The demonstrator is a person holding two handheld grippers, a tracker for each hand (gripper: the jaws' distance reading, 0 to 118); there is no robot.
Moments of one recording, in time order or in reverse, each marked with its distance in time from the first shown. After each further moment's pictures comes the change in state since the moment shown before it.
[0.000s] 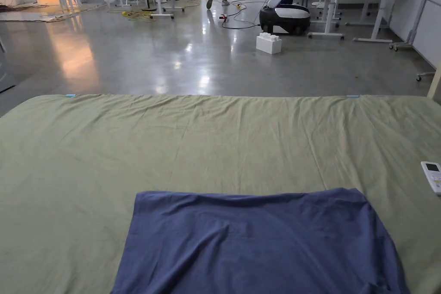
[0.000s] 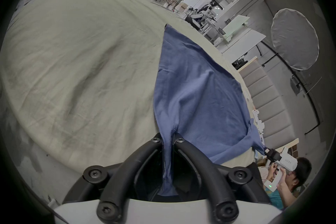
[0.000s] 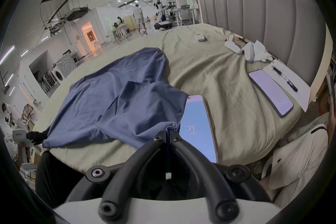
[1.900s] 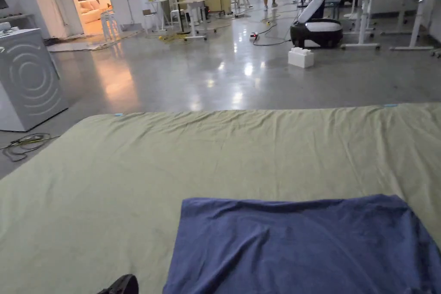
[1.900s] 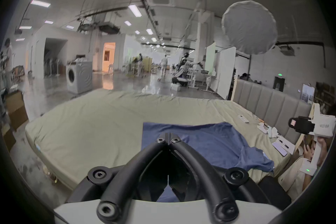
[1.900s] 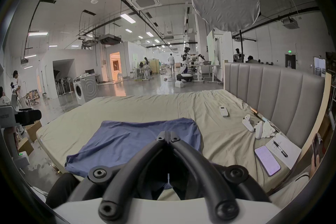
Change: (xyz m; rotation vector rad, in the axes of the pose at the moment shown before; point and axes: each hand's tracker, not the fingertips) left arm 0.167 -0.024 0.158 0.600 0.157 -0.442; right arm -0.103 0.053 0.118 0.461 0.098 0.203
